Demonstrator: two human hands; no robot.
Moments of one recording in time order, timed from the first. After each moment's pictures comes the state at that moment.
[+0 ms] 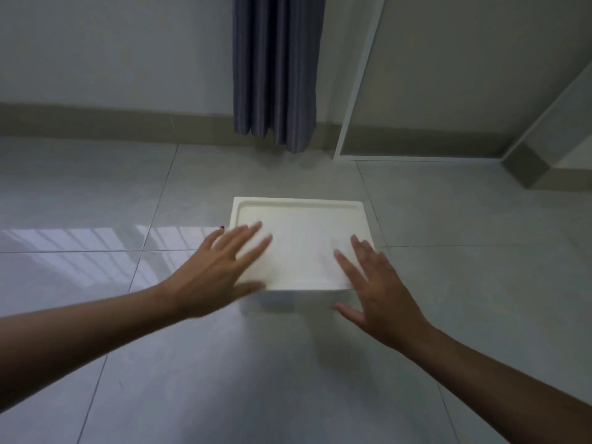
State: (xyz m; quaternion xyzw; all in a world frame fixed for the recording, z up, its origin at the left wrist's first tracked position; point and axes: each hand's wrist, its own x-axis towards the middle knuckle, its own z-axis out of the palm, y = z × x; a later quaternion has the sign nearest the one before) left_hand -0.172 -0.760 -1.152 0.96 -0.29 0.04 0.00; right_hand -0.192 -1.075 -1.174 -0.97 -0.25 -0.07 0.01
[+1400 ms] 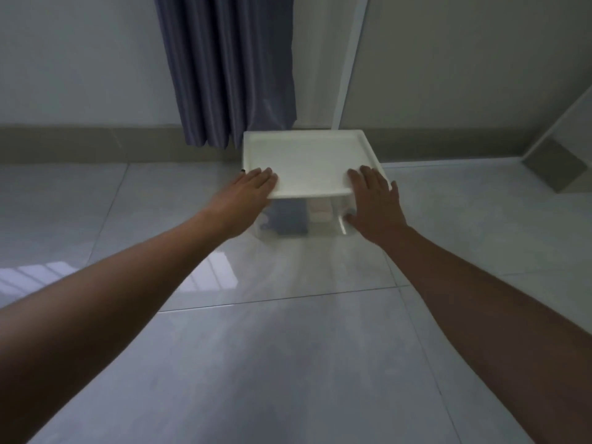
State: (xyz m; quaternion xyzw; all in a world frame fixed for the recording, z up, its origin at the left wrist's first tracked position) left_hand 0.090 -0.840 -1.179 0.97 -0.22 0.01 0.00; right_hand 0.091 -1.100 -1.197 -0.99 -0.07 -0.07 0.01
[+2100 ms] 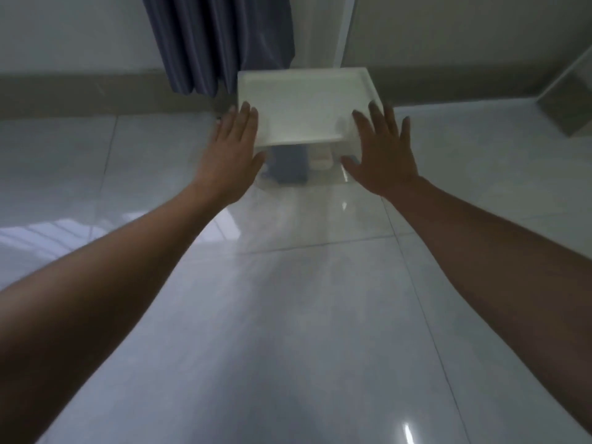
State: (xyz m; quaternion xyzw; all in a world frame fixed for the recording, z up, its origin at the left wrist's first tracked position) left_hand 0.061 -0.836 -1.171 0.98 -0.15 0.04 0.10; right_hand 0.077 -1.100 -1.177 -0.99 -0.07 -0.07 0.00
